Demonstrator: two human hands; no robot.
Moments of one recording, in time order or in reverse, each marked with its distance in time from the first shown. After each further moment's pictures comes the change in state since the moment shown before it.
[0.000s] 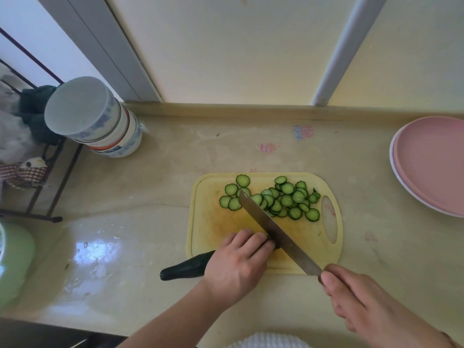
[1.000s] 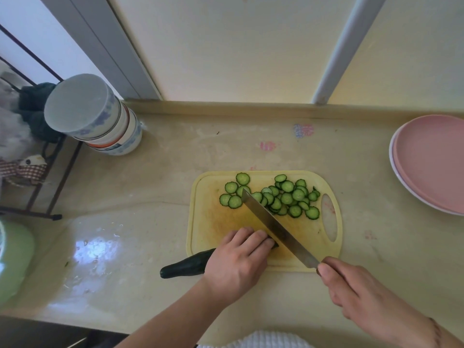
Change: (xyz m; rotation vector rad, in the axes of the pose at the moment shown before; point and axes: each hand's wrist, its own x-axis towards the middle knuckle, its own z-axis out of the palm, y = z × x) left_hand -0.001 -0.001 0.000 -0.009 -0.007 -0.008; right_hand 0.009 0.007 0.000 -0.064 -0.001 -0.016
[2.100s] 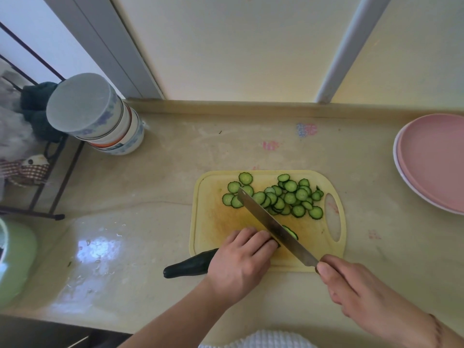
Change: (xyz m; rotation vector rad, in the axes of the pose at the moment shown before) left_hand 0.000 -0.001 0.000 -0.022 0.000 -0.005; right_hand 0.004 -0.004 0.001 0.014 -0.029 -0.027
